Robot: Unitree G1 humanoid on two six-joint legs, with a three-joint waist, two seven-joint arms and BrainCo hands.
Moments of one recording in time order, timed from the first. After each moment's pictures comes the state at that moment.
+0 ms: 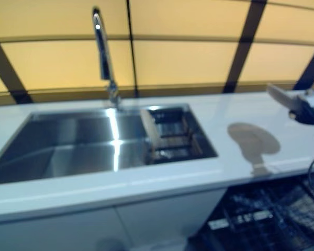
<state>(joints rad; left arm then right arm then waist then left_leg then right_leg) 0.03 0.47 -0.06 1.02 -0.21 0.20 0.06 -0.53 -1.38 0.20 0.51 -0.50 -0.16 -0.20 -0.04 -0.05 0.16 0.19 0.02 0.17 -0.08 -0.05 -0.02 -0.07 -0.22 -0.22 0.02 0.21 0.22</state>
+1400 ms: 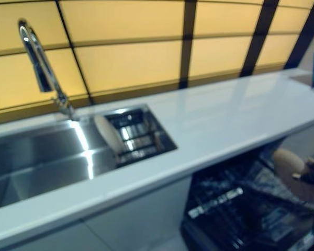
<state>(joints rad) 0.07 0.37 -0.02 1.08 -0.13 0.21 0.06 0.04 -1.15 -0.20 0.39 -0.17 -0.03 0.26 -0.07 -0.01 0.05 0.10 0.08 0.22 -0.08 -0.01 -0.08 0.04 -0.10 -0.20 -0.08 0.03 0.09</state>
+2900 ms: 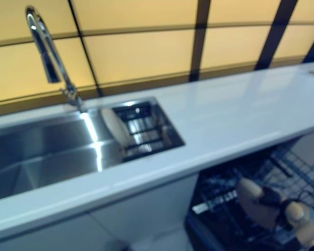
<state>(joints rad) 0.07 0.36 0.10 1.07 -0.51 0.21 0.12 -0.09 -0.92 0.12 0.50 -0.25 -0.01 0.27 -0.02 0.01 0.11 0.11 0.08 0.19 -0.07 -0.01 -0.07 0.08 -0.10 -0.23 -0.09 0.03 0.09</state>
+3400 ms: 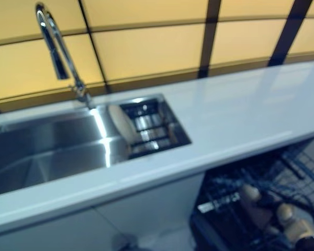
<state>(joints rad) 0.04 0.37 0.10 1.07 -0.56 0.20 0.14 -0.20 -0.87 0.23 0.69 -0.32 0.03 0.21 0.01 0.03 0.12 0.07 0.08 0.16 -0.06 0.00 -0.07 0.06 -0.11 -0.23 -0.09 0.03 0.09</state>
